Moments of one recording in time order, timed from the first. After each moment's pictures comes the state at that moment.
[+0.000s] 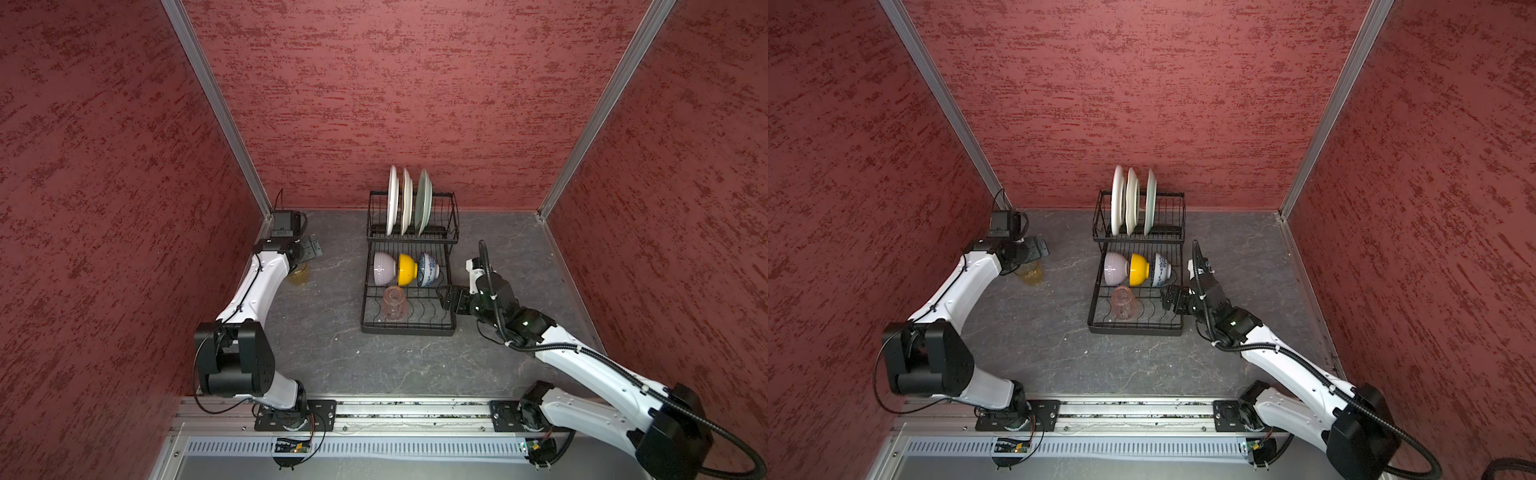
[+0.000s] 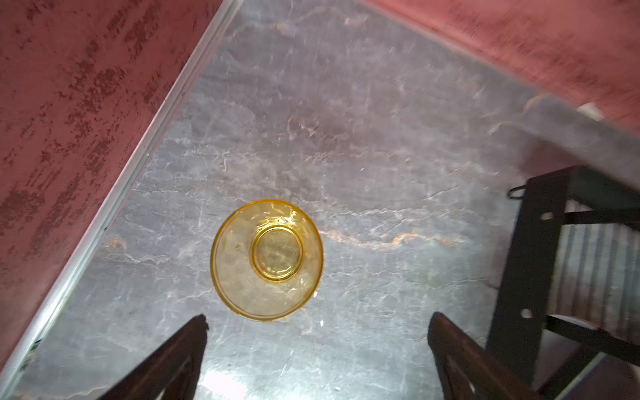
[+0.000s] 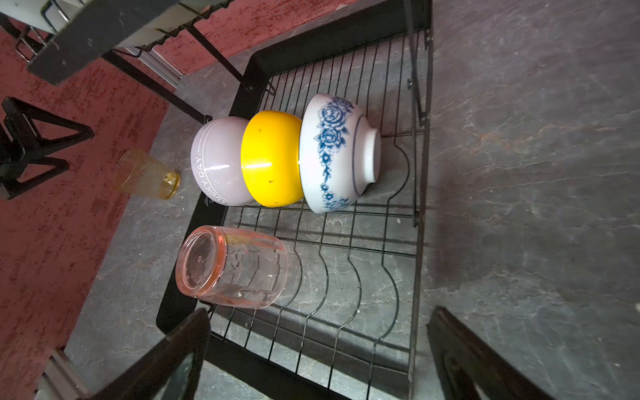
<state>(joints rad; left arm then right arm) 0.02 1.47 1.22 -0.66 -0.15 -0.37 0.65 1.04 0.68 -0.21 0.04 0.66</state>
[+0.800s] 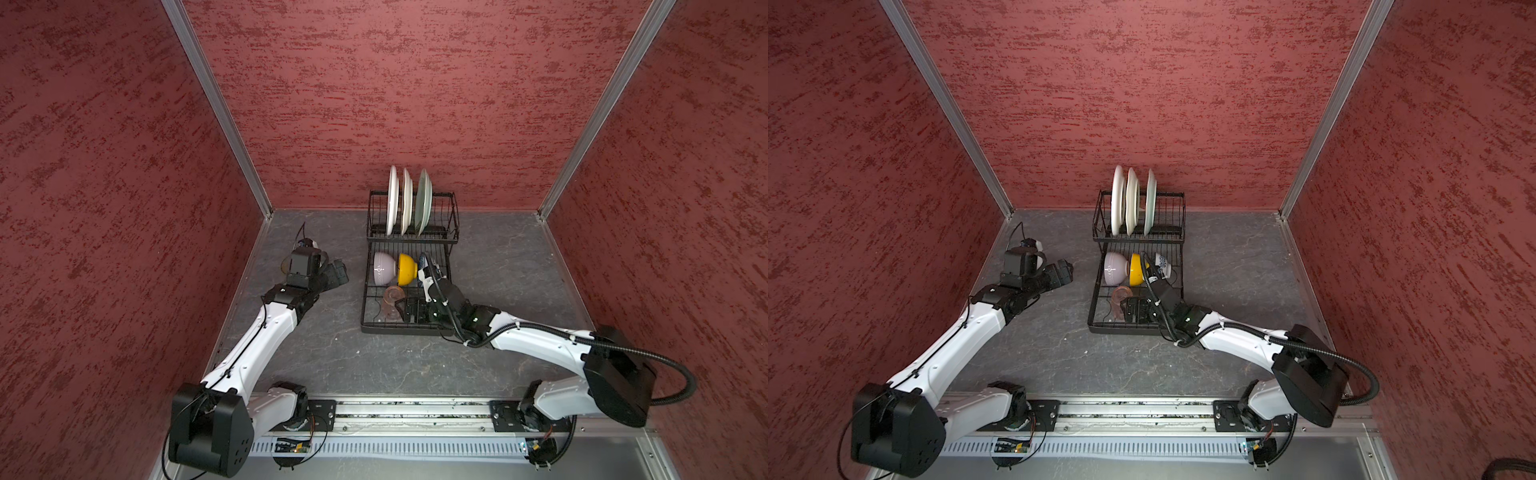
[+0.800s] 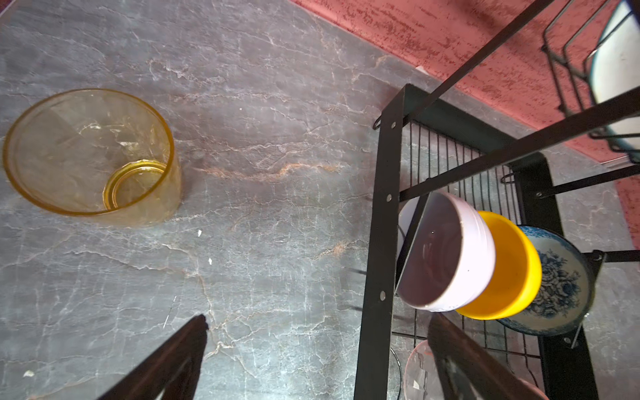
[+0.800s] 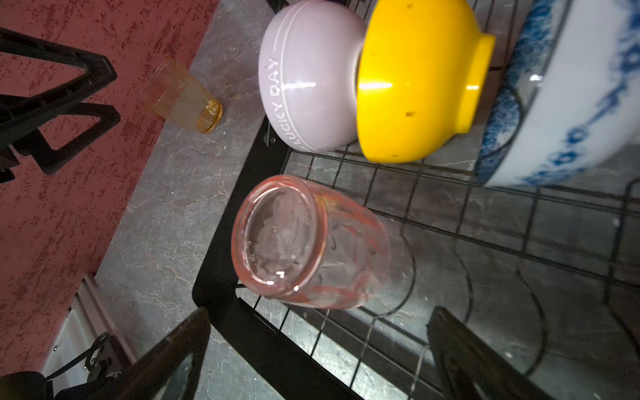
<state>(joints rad) -0.20 1.13 0.81 -0.40 -0.03 -0.50 0.89 1.43 0.79 0.02 0.04 0.71</state>
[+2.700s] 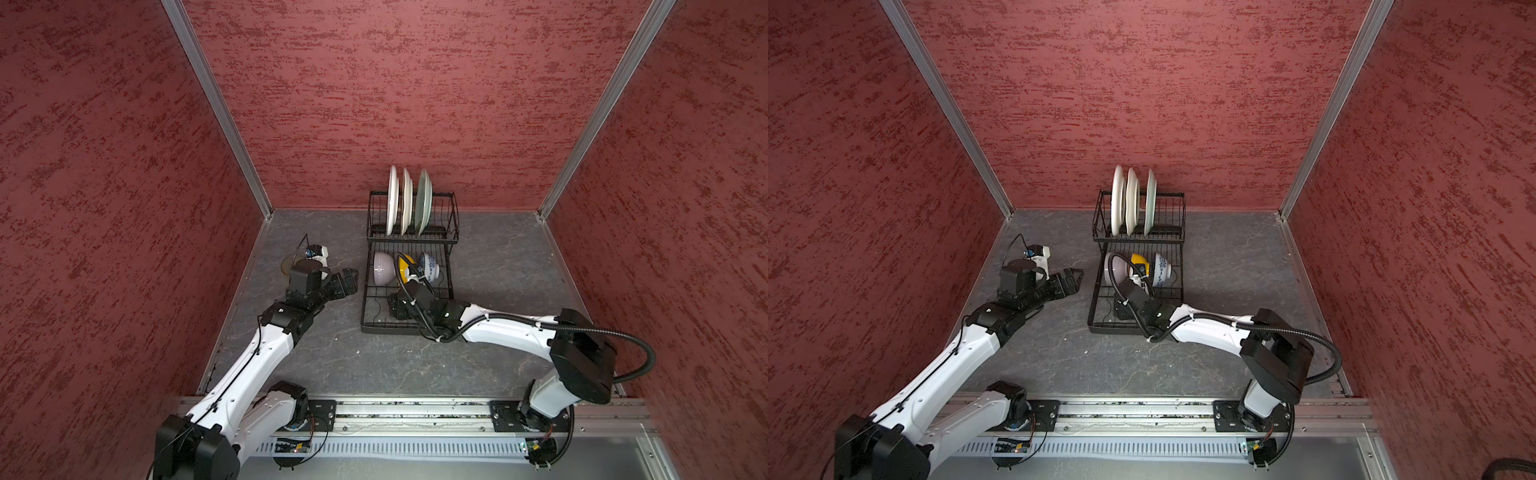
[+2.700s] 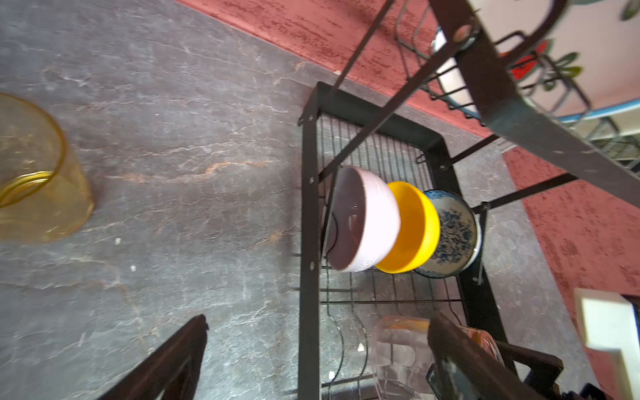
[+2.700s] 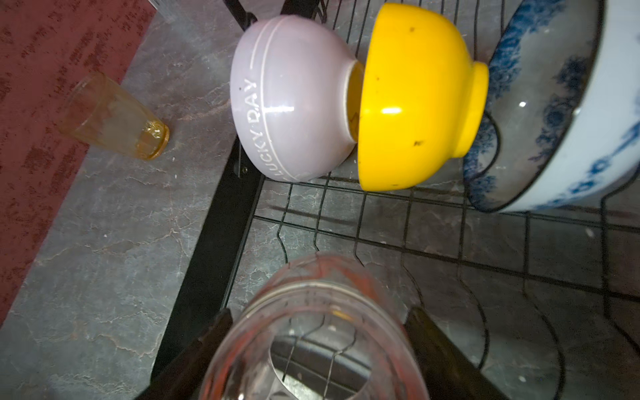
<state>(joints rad) -0.29 0.97 0.69 -0.28 0.09 -0.50 0.99 1.60 0.99 -0.12 0.32 0.79</state>
